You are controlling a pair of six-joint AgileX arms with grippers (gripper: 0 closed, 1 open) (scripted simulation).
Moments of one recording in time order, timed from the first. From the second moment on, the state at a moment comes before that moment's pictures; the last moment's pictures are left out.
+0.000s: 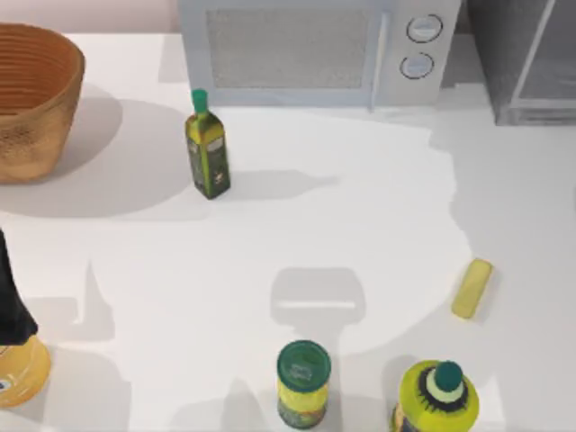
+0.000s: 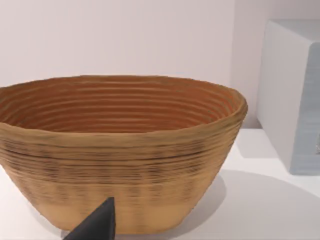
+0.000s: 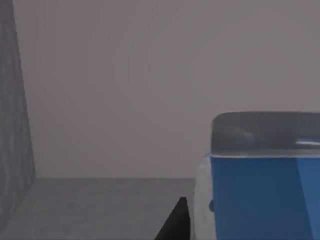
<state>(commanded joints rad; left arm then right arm) 0.00 0.00 0.00 0.00 0.00 0.00 -0.22 2.25 1.23 1.06 -0.18 0.01</state>
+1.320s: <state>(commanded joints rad) 0.00 0.00 0.00 0.00 0.00 0.00 -0.21 1.72 0.68 1.02 -0.18 0.01</state>
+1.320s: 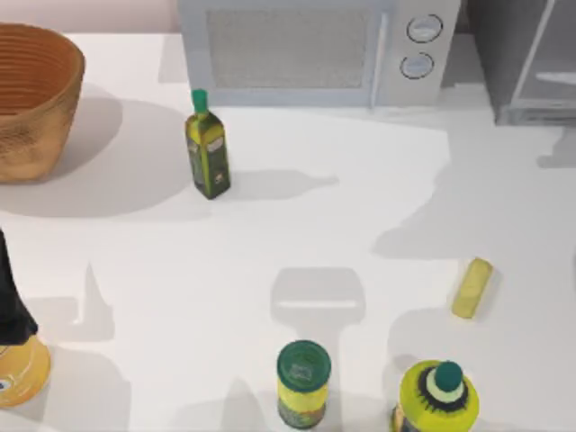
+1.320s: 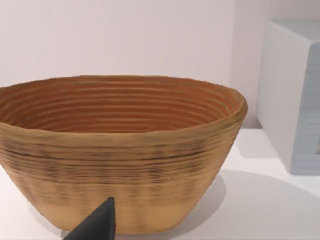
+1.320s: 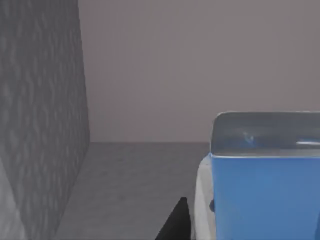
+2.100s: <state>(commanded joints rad) 0.00 0.00 0.00 0.00 0.00 0.00 -0.05 0.37 0.18 0.26 -0.05 0.00</state>
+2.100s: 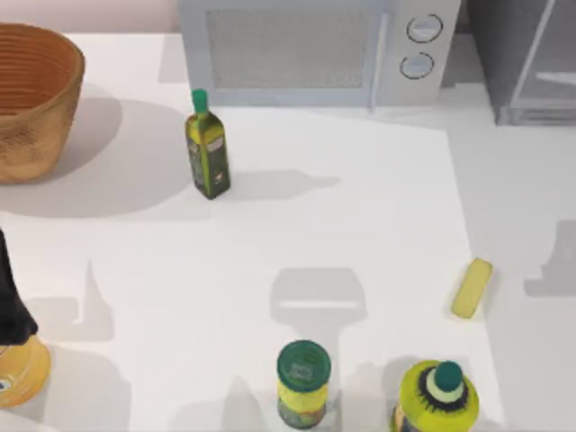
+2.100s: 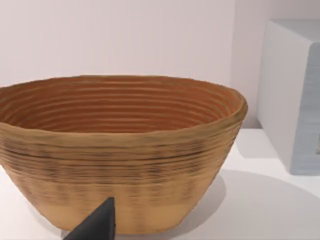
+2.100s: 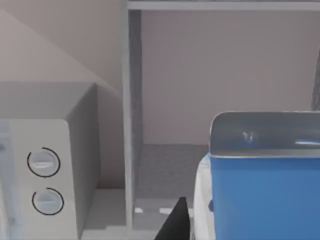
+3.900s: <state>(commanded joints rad) 0.00 0.00 0.00 0.00 0.00 0.00 0.22 1.17 0.31 0.86 -0.17 0.01</state>
